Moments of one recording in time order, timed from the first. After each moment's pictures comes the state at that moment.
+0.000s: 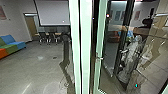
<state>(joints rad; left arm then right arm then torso) 1.43 3.03 -2.74 0.11 0.03 -0.03 -1.55 3.05 -2.72 0.15 0.08 -0.01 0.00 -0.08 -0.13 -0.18</state>
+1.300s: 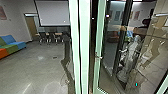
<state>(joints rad) 1.43 3.03 -2.74 0.11 0.03 -0.03 -1.55 3.05 -2.72 0.15 0.08 -0.01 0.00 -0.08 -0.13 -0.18</state>
